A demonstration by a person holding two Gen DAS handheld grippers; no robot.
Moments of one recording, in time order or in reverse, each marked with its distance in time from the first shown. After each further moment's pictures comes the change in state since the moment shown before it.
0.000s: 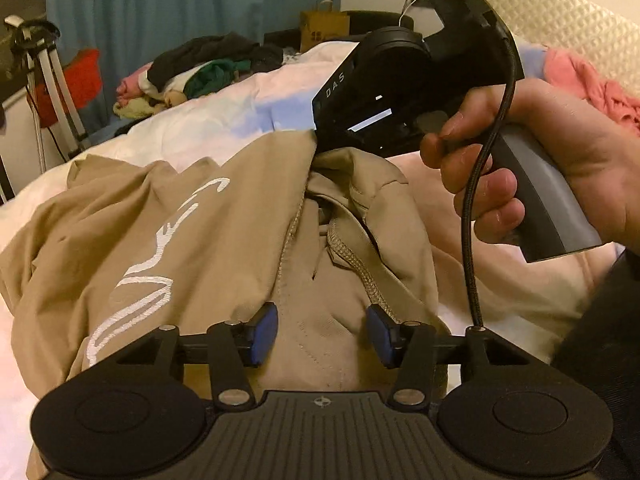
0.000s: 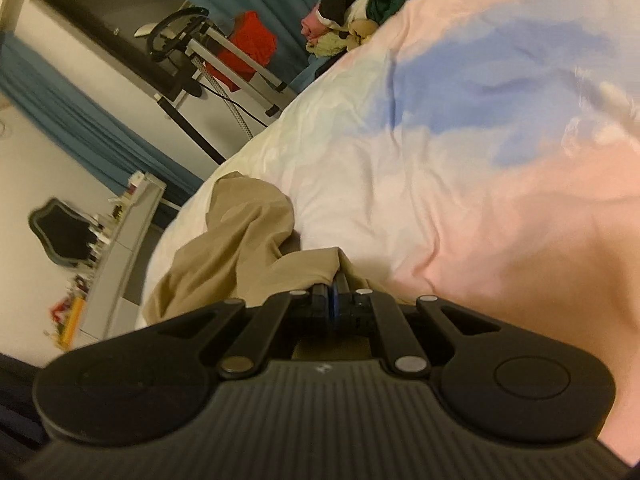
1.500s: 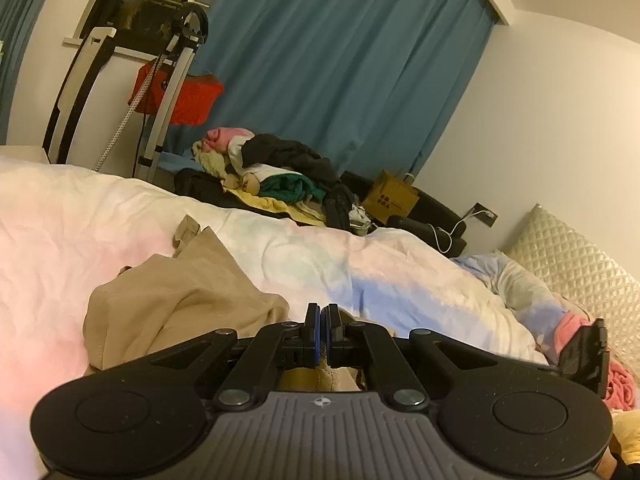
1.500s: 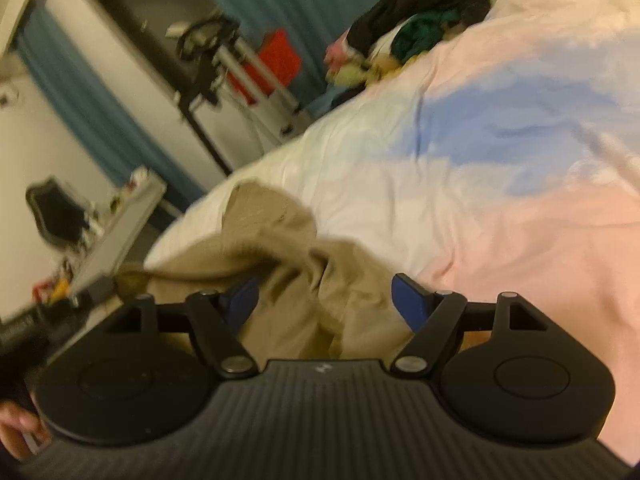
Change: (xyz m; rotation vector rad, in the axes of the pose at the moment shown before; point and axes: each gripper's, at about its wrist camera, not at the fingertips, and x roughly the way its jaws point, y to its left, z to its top) left arm -0.050 0.173 0.030 -0.558 -0.427 -0.082; right arm -0.032 0.028 -0.020 -0.096 -0.144 -0.029
